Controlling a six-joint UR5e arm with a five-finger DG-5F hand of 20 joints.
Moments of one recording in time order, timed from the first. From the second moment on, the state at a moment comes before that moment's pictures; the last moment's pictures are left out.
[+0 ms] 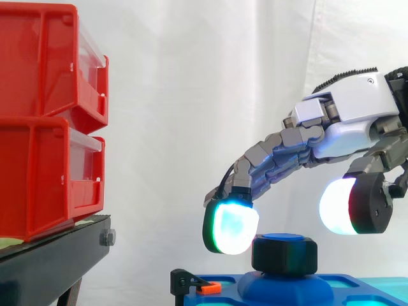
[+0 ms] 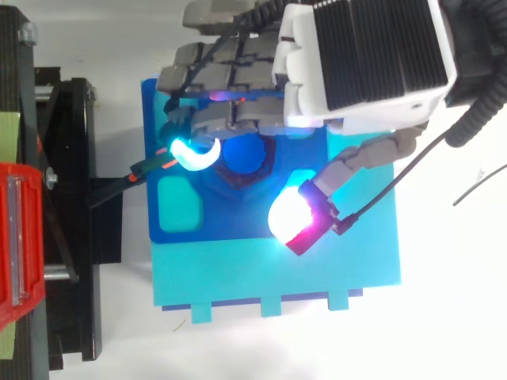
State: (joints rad) arm -0.03 -2.24 -1.05 -3.19 -1.79 -1.36
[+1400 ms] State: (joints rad) arm -0.08 -2.24 -1.03 -3.13 -1.91 -1.35
